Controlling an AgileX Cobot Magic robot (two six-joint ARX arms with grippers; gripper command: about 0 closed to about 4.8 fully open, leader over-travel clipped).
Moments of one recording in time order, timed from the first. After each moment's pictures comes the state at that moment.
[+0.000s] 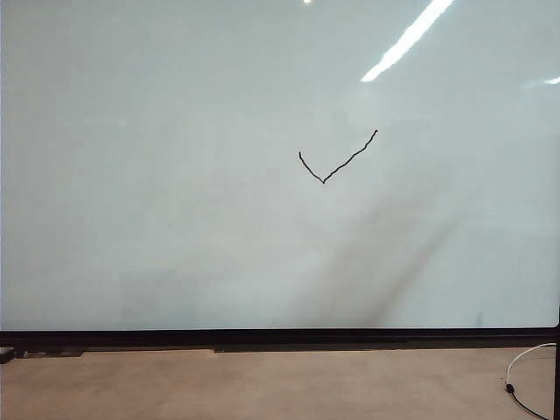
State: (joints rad) left arm 0.00 0.00 0.00 -0.03 0.00 -0.01; right arm 0.03 0.00 0.00 0.05 -0.04 0.03
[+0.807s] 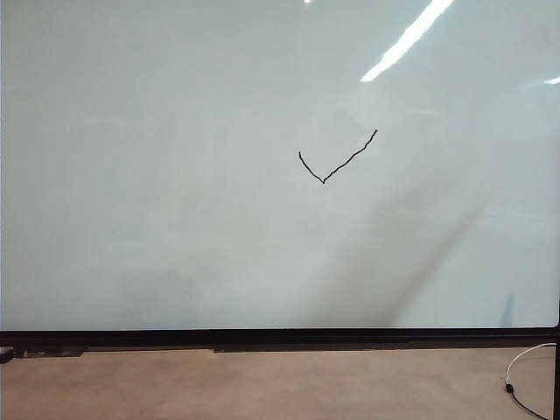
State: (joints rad) left arm 0.00 0.00 0.00 -0.03 0.00 -0.01; right arm -0.15 0.00 0.00 0.12 -0.13 0.05
